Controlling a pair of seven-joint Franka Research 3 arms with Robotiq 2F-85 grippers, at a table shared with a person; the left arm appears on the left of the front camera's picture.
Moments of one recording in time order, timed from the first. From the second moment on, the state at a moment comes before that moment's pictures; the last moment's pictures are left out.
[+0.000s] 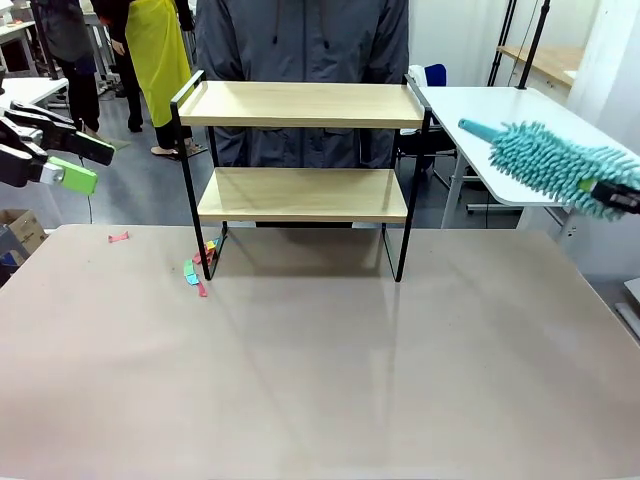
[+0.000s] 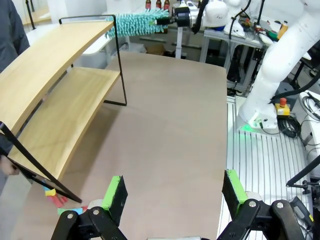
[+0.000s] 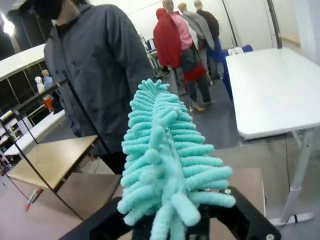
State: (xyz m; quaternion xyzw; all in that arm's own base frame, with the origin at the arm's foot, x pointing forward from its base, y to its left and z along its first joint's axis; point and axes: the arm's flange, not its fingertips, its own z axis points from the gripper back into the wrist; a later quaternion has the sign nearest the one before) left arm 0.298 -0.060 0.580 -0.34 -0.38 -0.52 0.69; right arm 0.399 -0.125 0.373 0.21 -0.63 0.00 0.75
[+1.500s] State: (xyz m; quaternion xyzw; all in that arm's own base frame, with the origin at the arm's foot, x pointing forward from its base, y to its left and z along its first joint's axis) left arm 0.298 -0.061 0.581 -0.34 -0.38 -0.52 0.68; right arm 0.400 -0.124 0.366 0.21 -0.63 0.00 0.75
